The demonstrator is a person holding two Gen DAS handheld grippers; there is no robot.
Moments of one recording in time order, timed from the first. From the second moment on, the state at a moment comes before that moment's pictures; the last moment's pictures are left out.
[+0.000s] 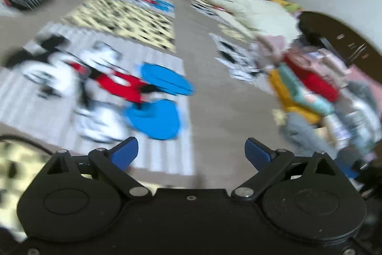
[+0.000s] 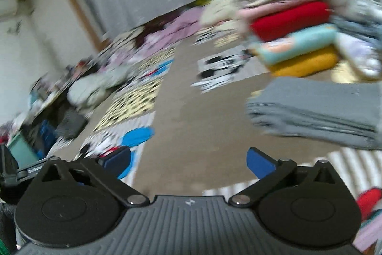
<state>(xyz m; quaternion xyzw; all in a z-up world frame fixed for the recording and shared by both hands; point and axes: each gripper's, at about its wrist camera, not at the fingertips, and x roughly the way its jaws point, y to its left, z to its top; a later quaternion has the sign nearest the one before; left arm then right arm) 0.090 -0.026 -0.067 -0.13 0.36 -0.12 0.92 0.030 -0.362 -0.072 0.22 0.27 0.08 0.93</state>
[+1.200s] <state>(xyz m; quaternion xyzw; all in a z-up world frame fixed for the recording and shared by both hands) -0.023 0.042 -0.001 -0.01 0.32 0.06 0.95 0.014 -0.170 0.000 0.03 0.32 0.14 0.93</state>
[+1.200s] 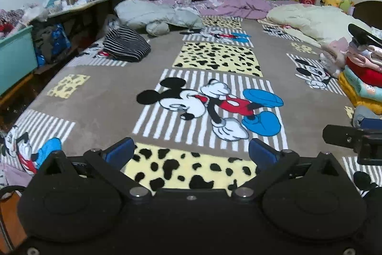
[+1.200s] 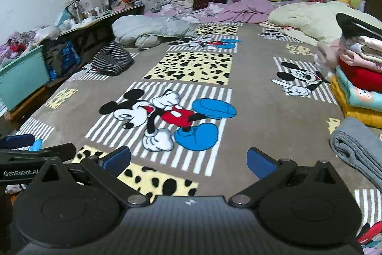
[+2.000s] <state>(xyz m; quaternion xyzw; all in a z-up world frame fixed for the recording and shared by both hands) -0.029 0.057 0.005 -0.03 0.31 0.05 0.95 0.008 -0.133 0.009 0.02 0.34 0.15 0.93</state>
